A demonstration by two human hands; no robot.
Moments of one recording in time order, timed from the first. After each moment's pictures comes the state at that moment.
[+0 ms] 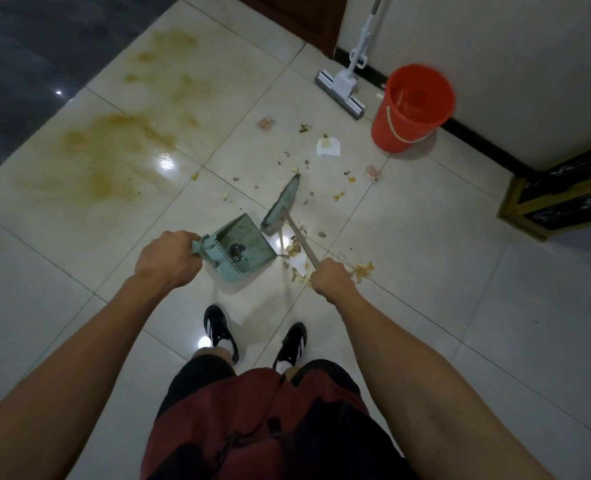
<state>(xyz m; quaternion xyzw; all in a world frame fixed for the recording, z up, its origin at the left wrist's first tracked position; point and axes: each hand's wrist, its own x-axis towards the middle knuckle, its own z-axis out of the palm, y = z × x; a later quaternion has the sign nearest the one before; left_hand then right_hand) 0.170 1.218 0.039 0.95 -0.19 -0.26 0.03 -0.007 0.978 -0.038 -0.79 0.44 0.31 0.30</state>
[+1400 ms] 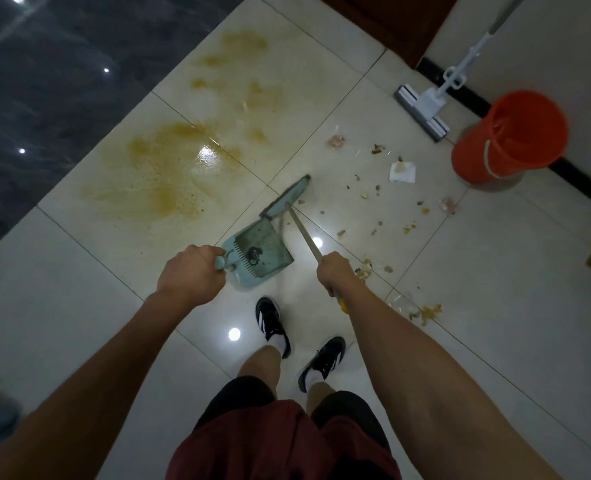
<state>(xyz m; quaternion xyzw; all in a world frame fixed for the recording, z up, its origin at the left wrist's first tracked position) 0.422 1.316 0.014 0.94 -0.20 -0.28 0.03 0.314 1.074 -0.077 -0.74 0.44 0.34 0.37</state>
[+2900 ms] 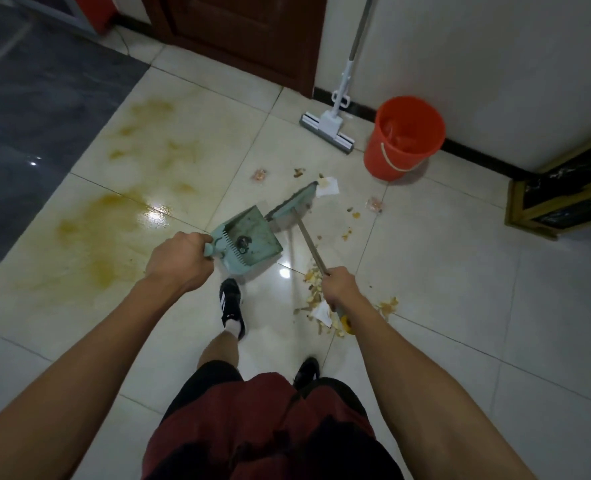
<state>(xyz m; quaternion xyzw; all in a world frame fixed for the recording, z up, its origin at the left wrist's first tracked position) 0.416 1.133 0.047 0.92 -0.33 -0.20 0.00 0.194 0.934 -0.042 -0.66 0.56 0.19 0.46</state>
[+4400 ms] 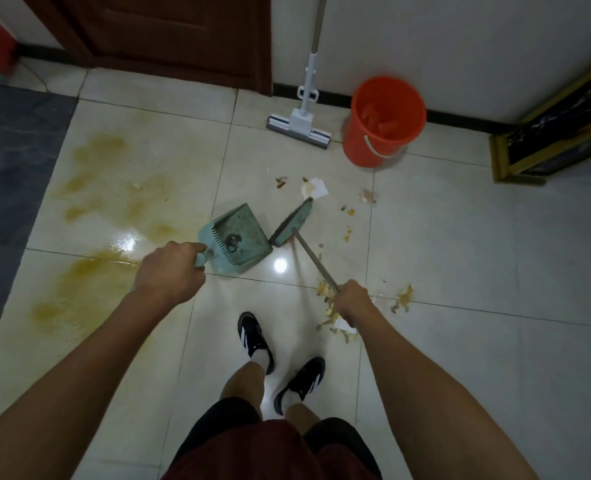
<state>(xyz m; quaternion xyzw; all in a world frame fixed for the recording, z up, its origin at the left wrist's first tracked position) 0.614 1.040 0.008 0.86 -0.46 -0.21 -0.05 0.310 0.900 -0.077 -0.59 0.65 0.23 0.42</state>
